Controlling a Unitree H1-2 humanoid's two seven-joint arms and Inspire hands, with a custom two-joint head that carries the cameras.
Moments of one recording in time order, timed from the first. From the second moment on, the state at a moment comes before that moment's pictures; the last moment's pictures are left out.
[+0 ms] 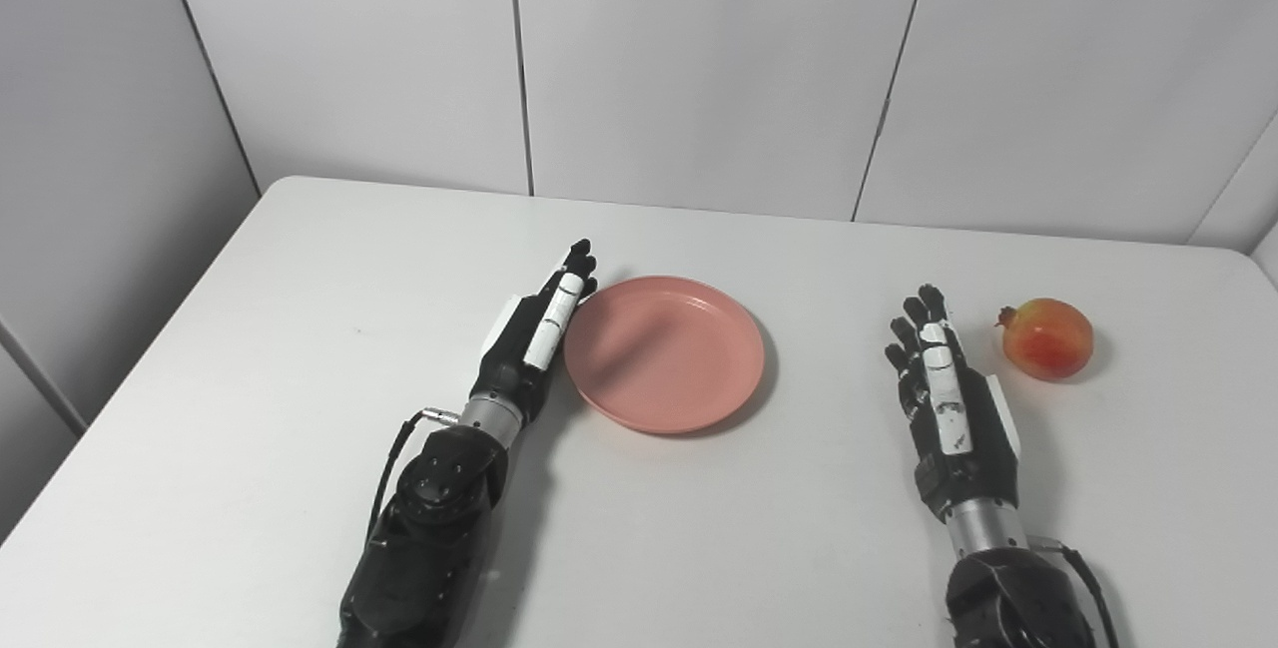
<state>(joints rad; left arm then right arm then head) -0.34 0.06 -0.05 0.27 -0.06 0.05 -0.09 -0.18 0.01 -0.03 0.06 0.18 0.03 0.07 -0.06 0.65</state>
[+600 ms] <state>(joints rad) -0.30 0.00 -0.04 0.27 -0.10 0.00 -0.13 -0.19 0.02 -0.01 0.09 0.14 0.03 0.06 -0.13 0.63</state>
